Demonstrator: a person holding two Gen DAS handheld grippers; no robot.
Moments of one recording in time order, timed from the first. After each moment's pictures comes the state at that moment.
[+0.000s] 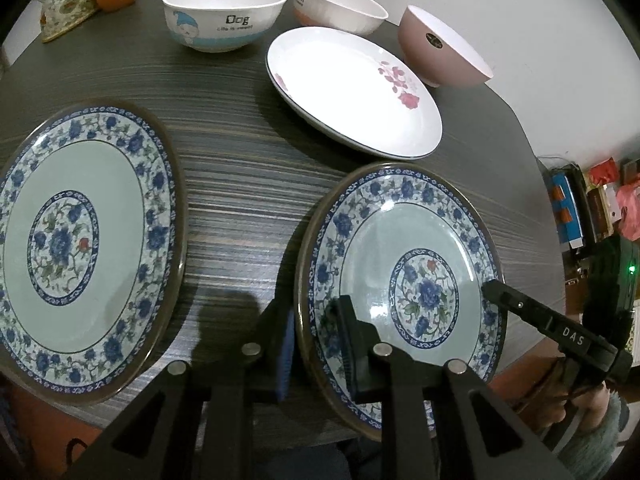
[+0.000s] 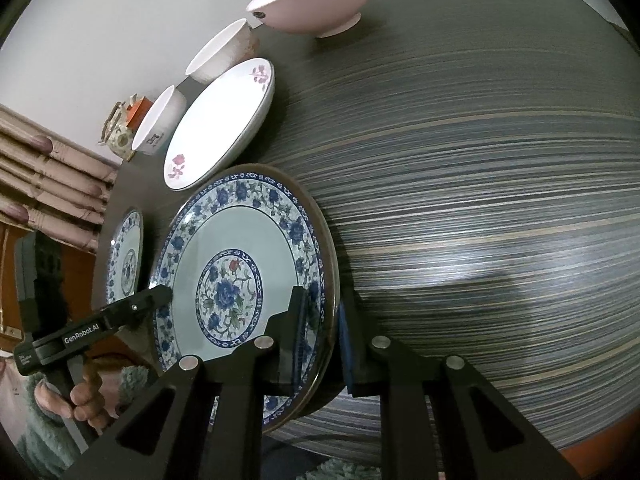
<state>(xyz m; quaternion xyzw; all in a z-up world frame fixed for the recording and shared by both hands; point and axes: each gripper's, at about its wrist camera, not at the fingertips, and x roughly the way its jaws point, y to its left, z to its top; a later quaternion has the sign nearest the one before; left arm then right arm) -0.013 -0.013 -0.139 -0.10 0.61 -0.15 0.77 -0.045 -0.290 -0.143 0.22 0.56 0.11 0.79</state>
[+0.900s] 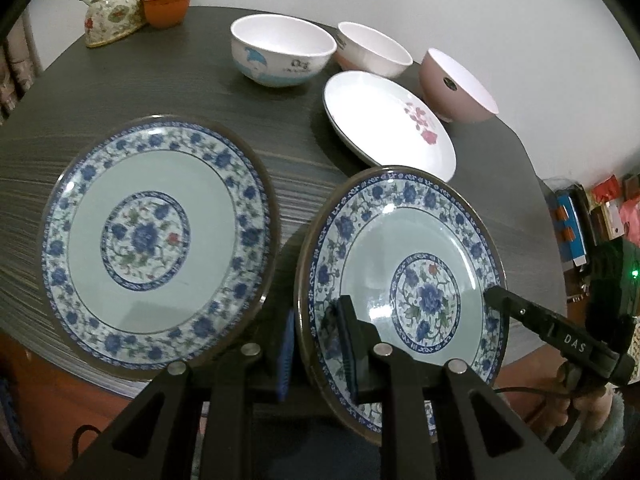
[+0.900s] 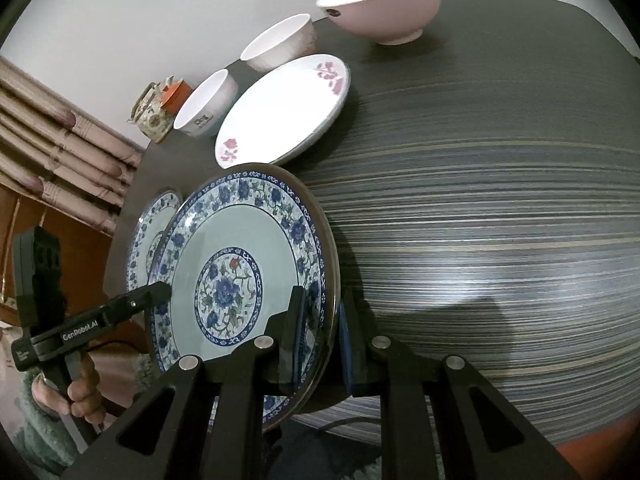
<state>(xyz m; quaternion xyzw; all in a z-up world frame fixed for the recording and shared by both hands) -0.033 0.037 -0.107 -0.11 0.57 -0.12 0.80 -0.056 -0.245 -0.115 0.19 0.54 0.15 0.81</state>
